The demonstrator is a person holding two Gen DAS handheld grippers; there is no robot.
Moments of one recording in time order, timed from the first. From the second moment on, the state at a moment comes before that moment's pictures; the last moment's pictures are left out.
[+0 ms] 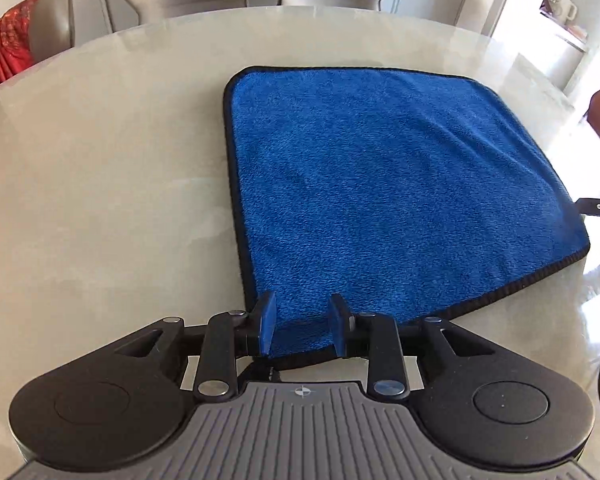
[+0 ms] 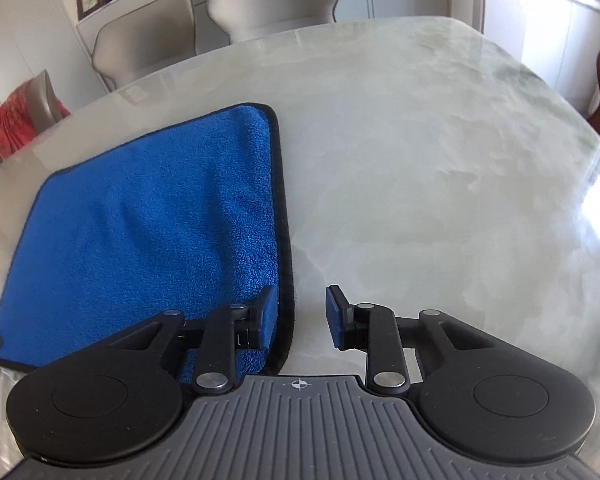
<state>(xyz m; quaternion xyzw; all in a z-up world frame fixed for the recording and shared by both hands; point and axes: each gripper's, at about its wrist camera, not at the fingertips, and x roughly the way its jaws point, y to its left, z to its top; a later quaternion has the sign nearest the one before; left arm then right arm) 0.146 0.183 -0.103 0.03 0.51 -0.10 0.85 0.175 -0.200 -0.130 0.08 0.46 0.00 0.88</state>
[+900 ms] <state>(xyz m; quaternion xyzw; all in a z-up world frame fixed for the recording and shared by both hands) 0.144 0.170 -0.096 0.05 0.53 -0.06 0.84 0.175 -0.212 -0.138 0.20 0.41 0.10 0.89</state>
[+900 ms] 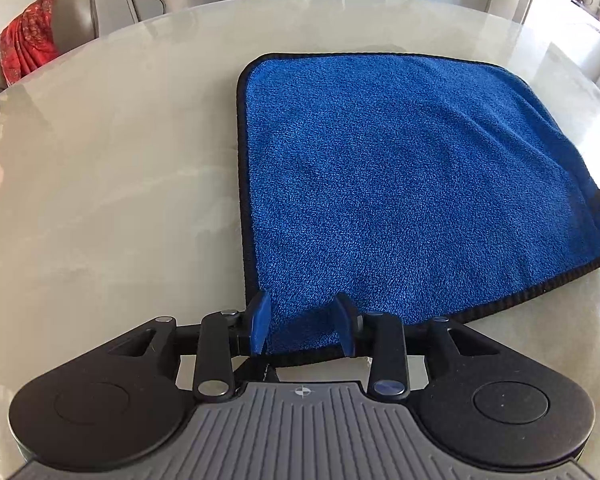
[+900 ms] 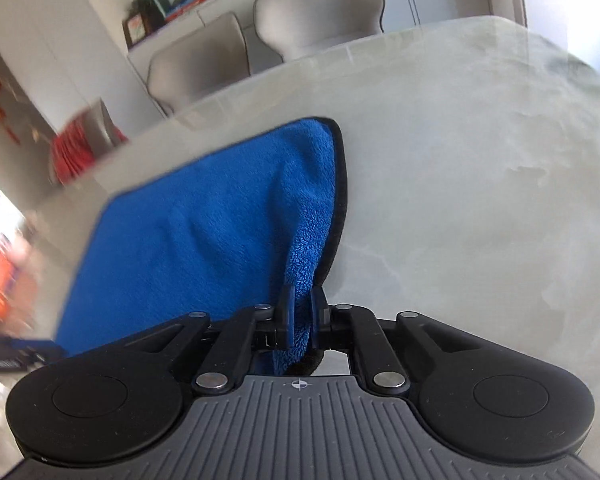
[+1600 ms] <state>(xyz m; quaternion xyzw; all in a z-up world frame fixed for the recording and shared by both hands) 0.132 0.261 -0.071 -0.01 0.51 -0.15 0.85 0.201 0.028 -0.112 0.10 0.41 0.31 0.85</state>
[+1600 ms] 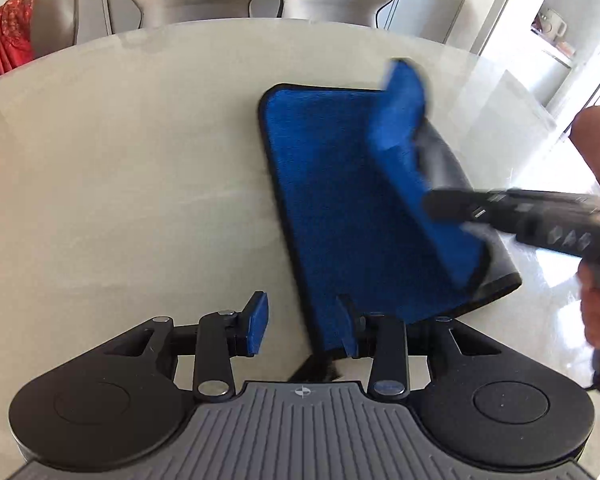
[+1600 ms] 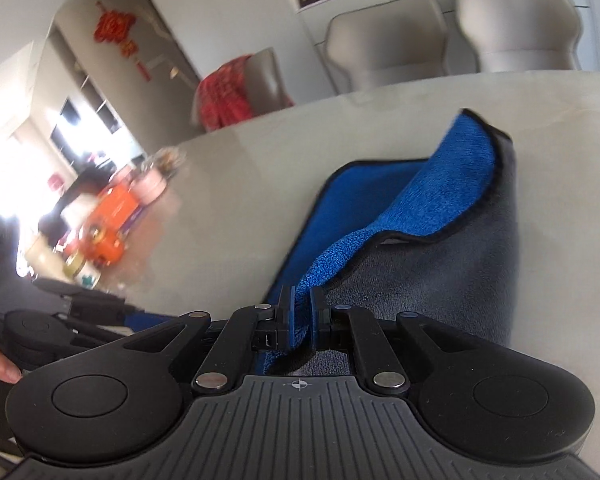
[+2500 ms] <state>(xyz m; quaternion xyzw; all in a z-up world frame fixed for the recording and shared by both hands) 0.150 0.222 -0.087 -0.03 0.50 -0.23 0.83 0.161 -0.019 -0.133 0.15 0.46 0.25 0.84</state>
